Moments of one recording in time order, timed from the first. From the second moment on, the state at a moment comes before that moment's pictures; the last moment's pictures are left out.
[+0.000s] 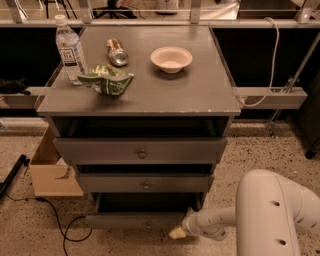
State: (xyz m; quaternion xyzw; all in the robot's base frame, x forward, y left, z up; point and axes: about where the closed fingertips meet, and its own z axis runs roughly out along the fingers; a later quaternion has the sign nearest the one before) arm 0.519 -0.104 0.165 -0.40 0.88 0.12 0.24
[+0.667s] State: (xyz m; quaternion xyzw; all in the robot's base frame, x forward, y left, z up) arm 0.486 -0.103 0.154 -0.41 0.87 0.13 0.23
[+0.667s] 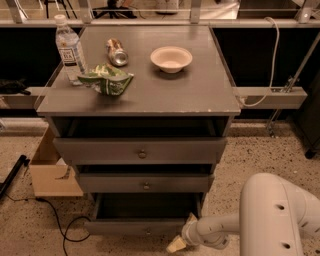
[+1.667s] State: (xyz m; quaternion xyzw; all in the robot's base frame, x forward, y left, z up) arm 0.465 -0.108 0.155 -0.41 0.87 0.13 0.22
